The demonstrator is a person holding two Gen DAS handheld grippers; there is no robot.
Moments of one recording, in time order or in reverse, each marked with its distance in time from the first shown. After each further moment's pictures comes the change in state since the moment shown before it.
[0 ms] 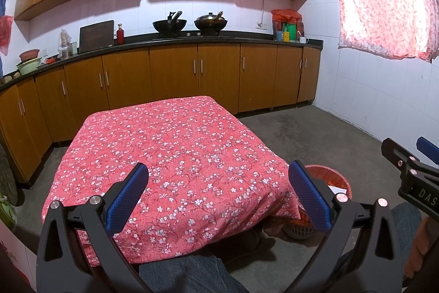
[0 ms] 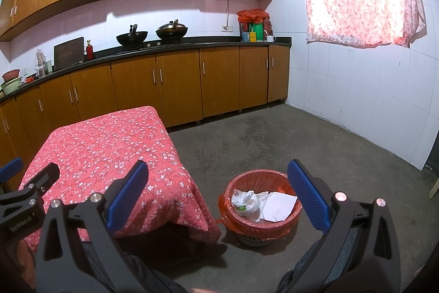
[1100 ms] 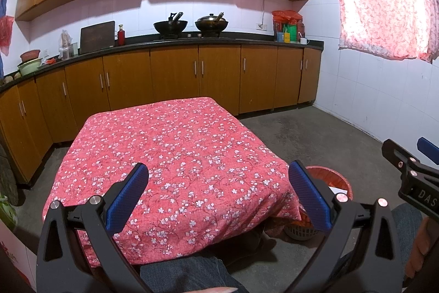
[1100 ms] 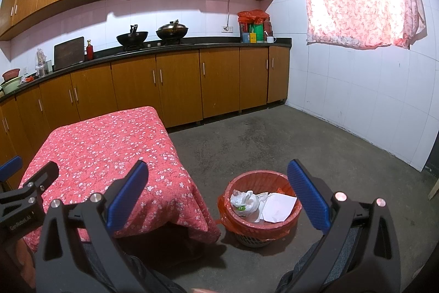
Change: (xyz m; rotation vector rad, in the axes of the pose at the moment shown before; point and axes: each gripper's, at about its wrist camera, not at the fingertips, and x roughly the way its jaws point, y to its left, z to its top) left arm -0.001 0.002 0.004 -0.004 -0.002 0.003; right arm 0.000 0.001 -0.002 -0.003 -0.002 -0.001
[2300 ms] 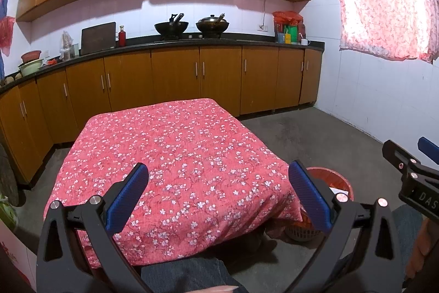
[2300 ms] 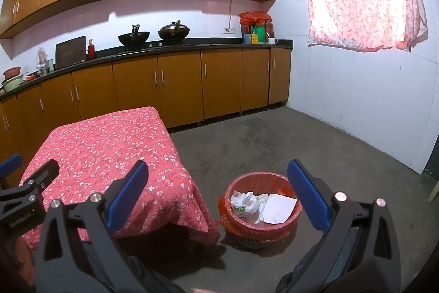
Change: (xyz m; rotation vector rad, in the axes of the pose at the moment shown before) left arm -0.001 -0.001 0.001 0.002 -0.004 0.003; right arm -0.002 0.002 0.003 -0.007 -0.004 0.001
